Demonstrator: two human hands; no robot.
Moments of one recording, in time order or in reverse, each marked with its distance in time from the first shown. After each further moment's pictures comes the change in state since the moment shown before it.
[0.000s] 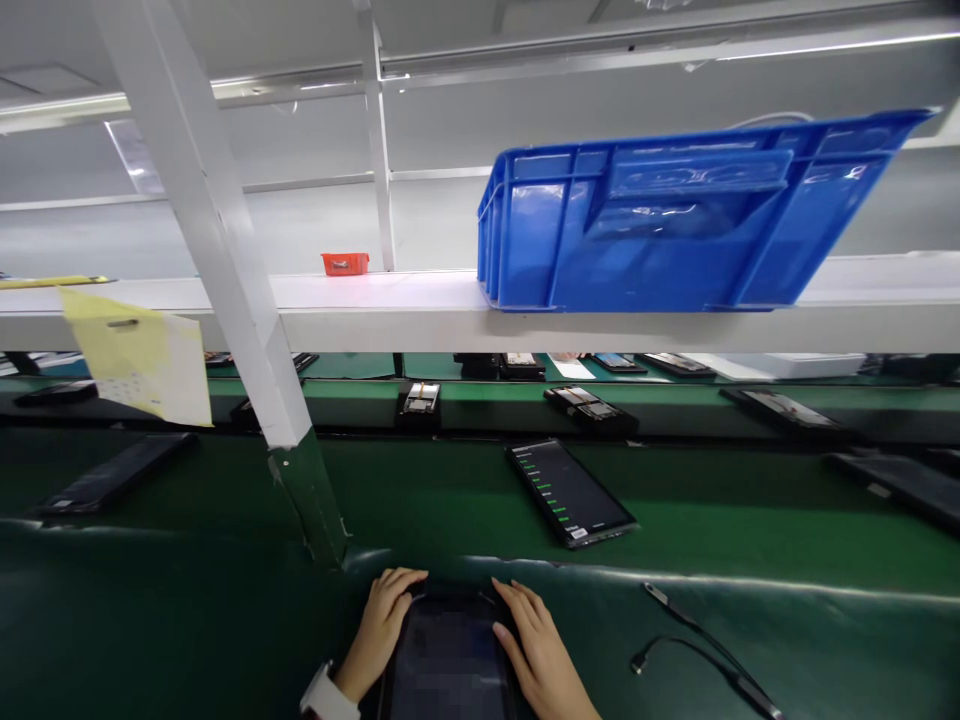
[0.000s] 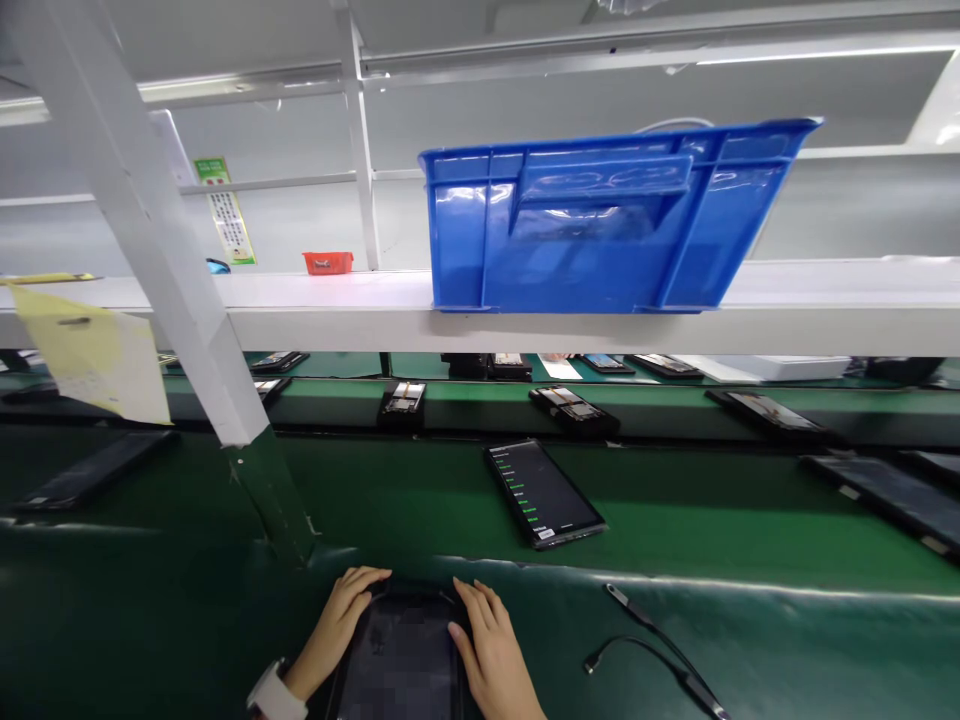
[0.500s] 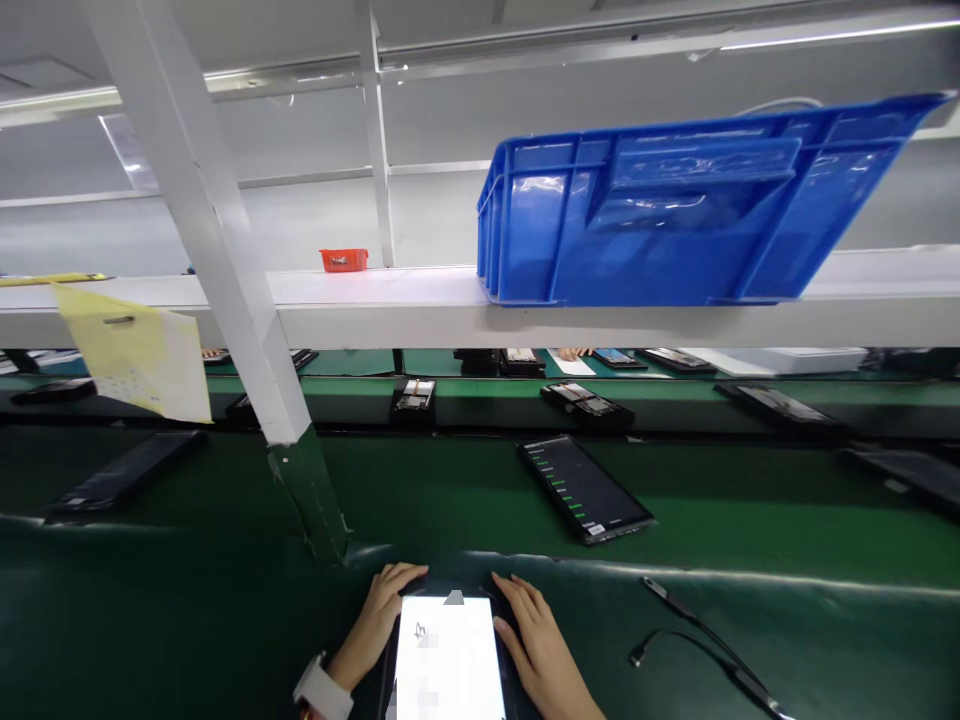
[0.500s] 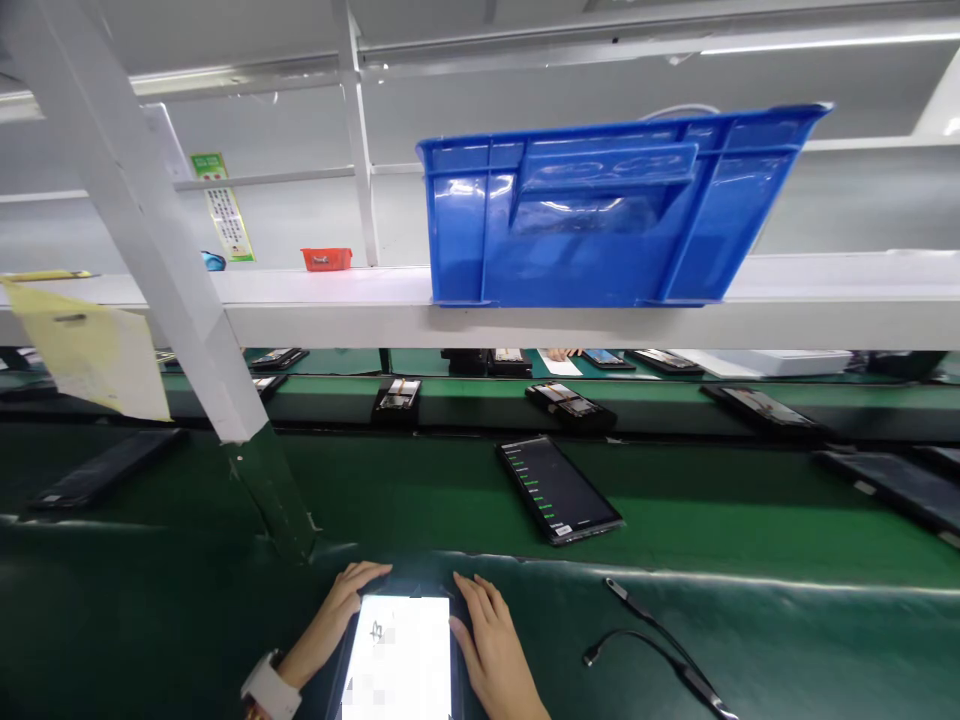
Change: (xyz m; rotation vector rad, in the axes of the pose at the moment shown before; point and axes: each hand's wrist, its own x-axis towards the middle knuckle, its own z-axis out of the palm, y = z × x) left_hand 0.002 -0.009 -0.012 -0.086 -0.147 0.026; right_hand 0.000 -0.002 -0.002 0.018 -0.024 0.033
